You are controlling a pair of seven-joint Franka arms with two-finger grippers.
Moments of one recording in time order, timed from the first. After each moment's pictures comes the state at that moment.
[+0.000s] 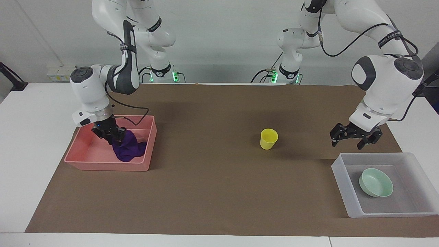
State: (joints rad) left arm -0.04 0.24 -0.03 -1.65 -0.02 2.00 0.14; right arm -0.12 0.12 -0.03 -2.09 -0.01 2.36 -0.03
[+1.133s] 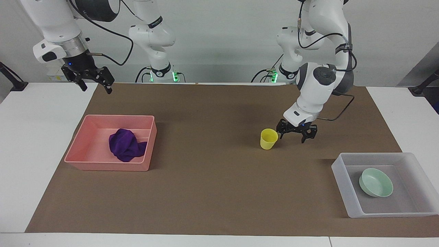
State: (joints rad) left arm -0.29 0.13 -0.03 -2.03 -0.02 2.26 -0.02; right arm -0.11 -0.10 -0.02 -1.68 -0.01 1.63 0.02
